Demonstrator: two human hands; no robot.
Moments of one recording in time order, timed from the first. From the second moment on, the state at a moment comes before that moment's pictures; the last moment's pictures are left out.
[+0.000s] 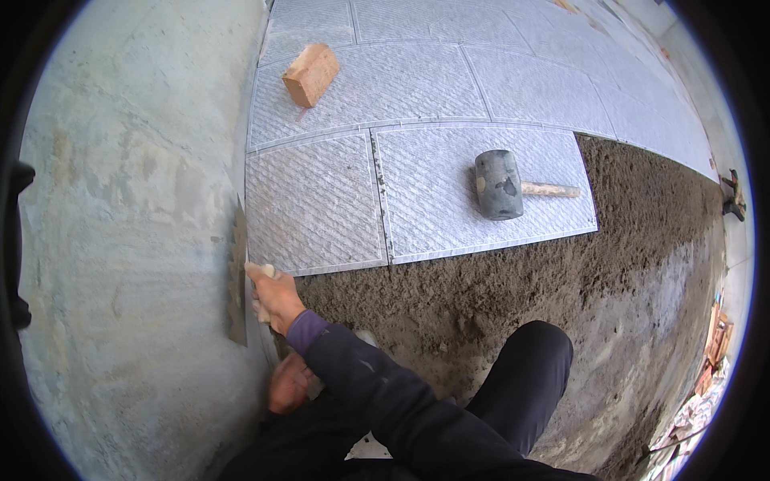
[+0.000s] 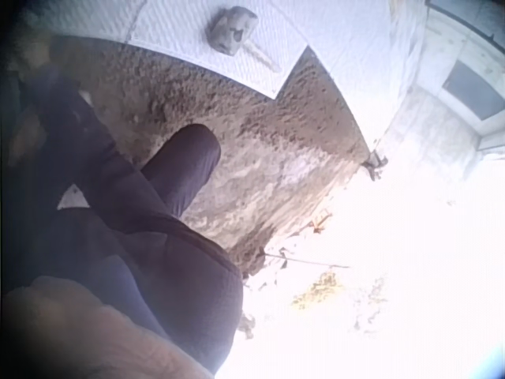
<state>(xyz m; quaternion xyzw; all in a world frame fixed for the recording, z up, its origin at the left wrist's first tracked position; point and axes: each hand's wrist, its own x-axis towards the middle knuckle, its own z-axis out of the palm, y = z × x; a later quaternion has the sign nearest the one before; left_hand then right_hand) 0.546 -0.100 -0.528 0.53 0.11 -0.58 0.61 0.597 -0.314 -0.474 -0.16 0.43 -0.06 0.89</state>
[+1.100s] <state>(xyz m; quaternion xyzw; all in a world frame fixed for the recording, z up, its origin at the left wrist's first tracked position) 0.642 -0.515 -0.506 0.66 -0.73 -0.08 0.13 0.195 -0.449 -0.366 -0.54 0.55 -0.07 0.63</state>
